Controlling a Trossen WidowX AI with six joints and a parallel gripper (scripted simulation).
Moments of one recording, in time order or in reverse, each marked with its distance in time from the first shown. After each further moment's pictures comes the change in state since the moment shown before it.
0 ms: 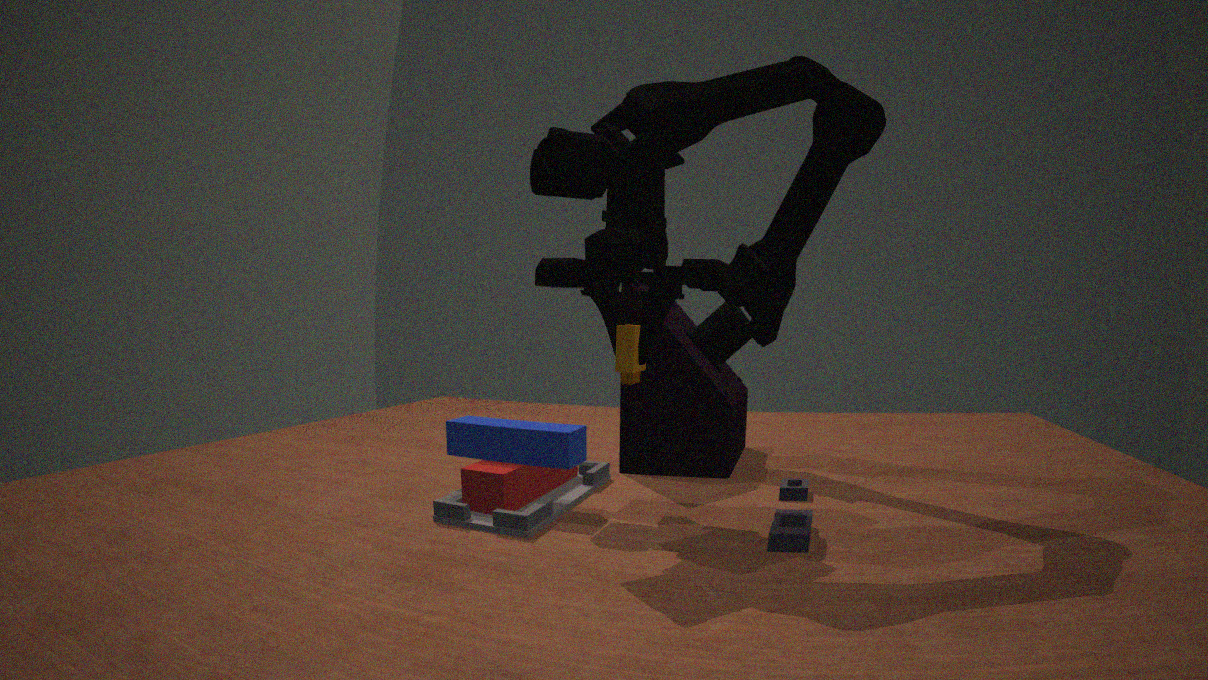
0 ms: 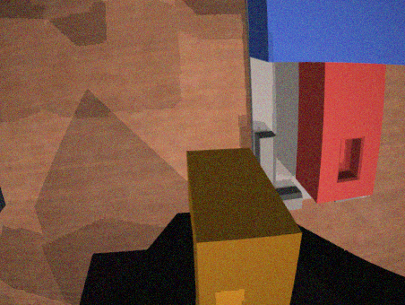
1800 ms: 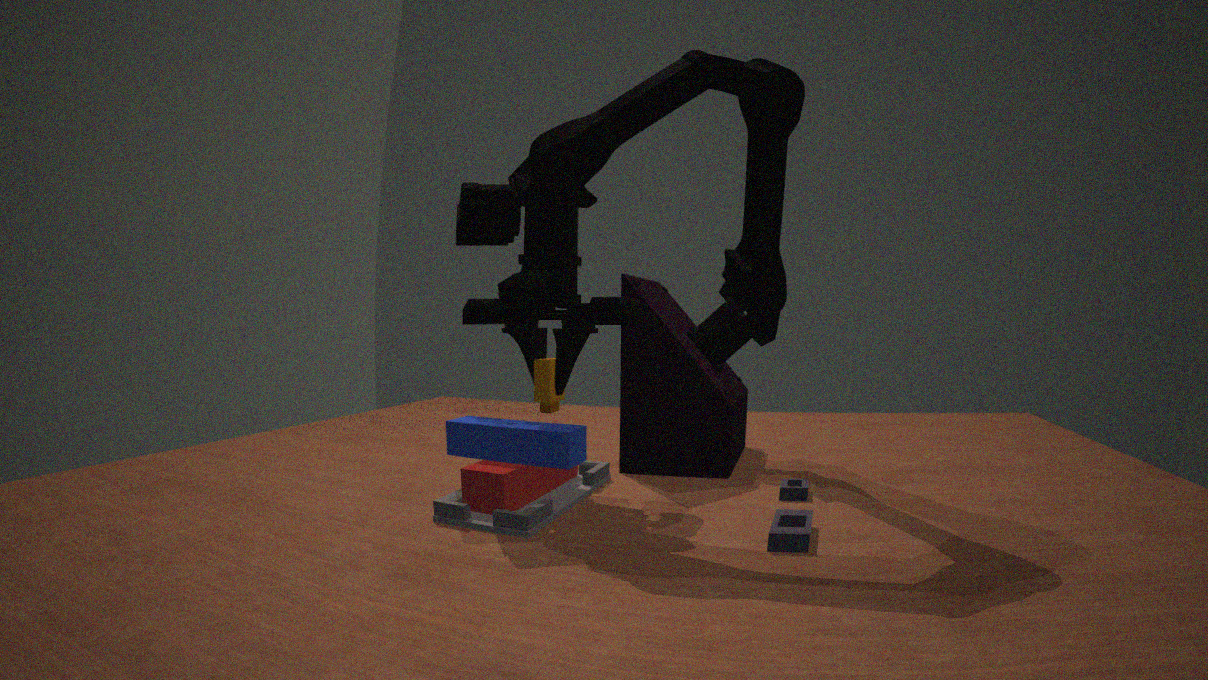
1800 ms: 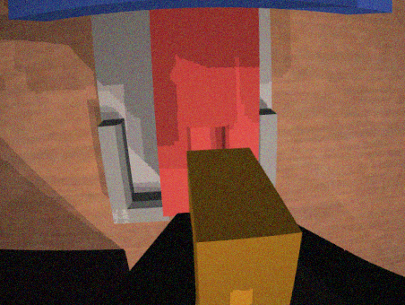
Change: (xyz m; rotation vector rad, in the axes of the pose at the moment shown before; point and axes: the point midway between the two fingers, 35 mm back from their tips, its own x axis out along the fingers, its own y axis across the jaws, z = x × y) arm 0.038 -0.097 -0.022 -0.022 -0.004 0.024
